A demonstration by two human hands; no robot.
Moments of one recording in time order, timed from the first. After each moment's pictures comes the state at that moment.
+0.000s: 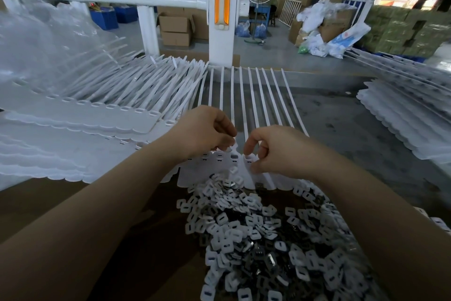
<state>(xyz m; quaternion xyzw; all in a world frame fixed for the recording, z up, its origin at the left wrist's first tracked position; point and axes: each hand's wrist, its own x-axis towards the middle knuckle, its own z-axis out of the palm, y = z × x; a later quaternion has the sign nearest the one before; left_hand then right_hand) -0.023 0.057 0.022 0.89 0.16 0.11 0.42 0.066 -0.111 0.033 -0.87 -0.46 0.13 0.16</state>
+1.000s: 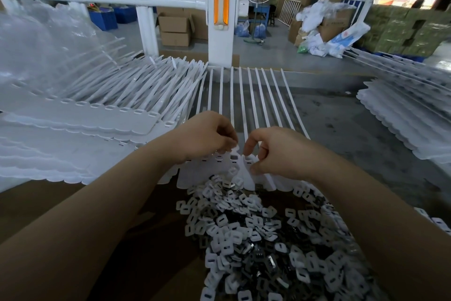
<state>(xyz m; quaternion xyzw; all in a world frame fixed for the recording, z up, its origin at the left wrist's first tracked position) -0.020 0.058 0.026 0.92 0.11 0.06 0.36 0.070 -0.108 0.030 -0.87 -0.45 0.13 0.16</state>
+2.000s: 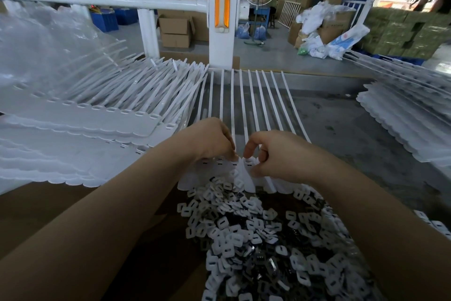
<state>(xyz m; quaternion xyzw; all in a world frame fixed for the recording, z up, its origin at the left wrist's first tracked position) -0.009 0.046 0.028 0.91 0.22 -0.02 0.34 0.069 -0.110 0.030 -0.86 -0.46 0.14 0.15</state>
